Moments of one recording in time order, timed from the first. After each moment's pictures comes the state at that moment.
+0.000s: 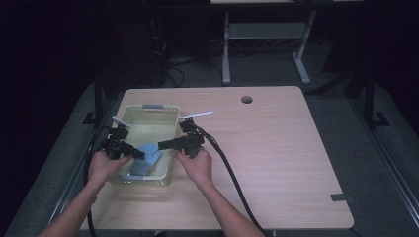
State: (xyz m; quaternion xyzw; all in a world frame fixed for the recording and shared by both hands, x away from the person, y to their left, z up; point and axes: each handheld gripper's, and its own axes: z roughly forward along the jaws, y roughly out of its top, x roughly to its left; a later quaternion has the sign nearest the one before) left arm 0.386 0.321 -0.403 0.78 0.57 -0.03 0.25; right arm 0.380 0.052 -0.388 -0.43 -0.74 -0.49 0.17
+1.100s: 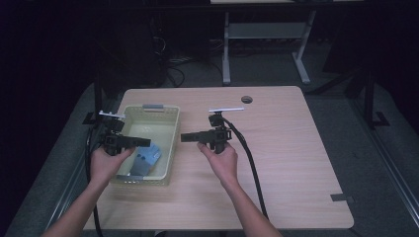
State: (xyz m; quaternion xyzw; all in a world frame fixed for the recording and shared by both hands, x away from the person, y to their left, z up) left arm 0.372 0.309 -0.367 0.75 0.54 0.00 0.38; right arm 0.379 -0.024 -0.372 -0.46 -0.71 -0.52 0.16
